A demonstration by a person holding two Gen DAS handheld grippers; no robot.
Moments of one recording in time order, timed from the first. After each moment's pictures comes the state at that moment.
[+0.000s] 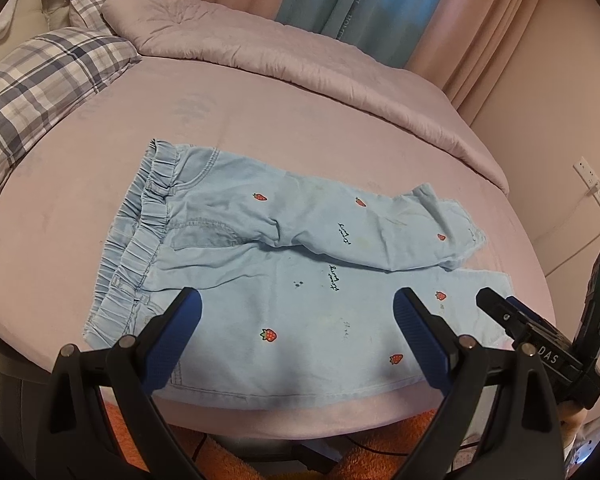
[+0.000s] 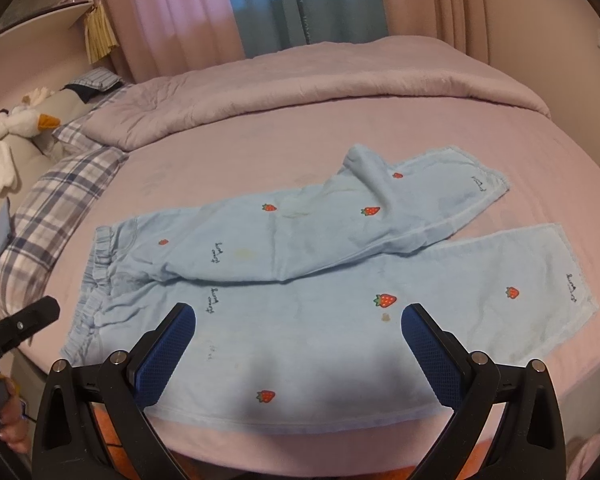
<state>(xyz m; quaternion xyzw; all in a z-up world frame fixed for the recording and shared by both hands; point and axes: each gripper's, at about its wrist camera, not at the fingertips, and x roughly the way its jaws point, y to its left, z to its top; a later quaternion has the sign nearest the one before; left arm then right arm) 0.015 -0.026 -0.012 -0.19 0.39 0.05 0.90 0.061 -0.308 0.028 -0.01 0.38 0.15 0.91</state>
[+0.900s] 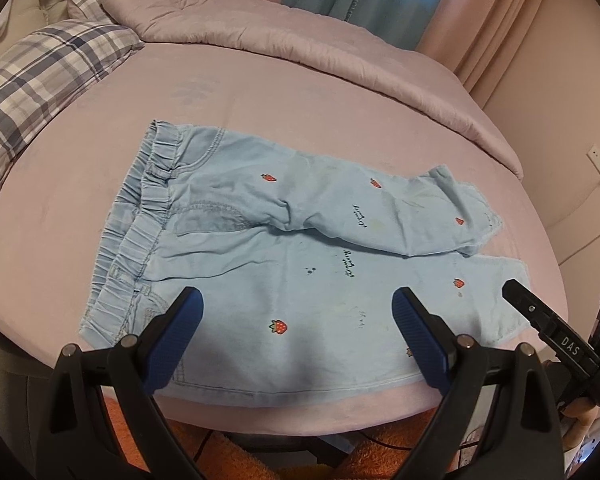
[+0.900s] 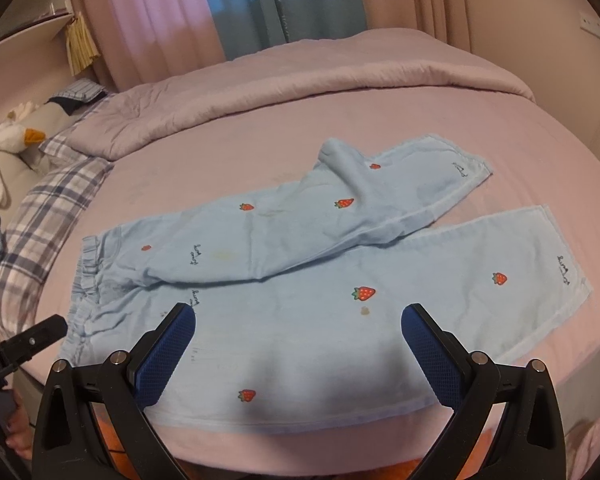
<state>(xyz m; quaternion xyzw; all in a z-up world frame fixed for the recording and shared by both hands) 0.025 -0.027 -0.028 -0.18 0.42 0.07 0.89 0.067 -0.328 0.020 0.03 0.40 0.14 0.91</state>
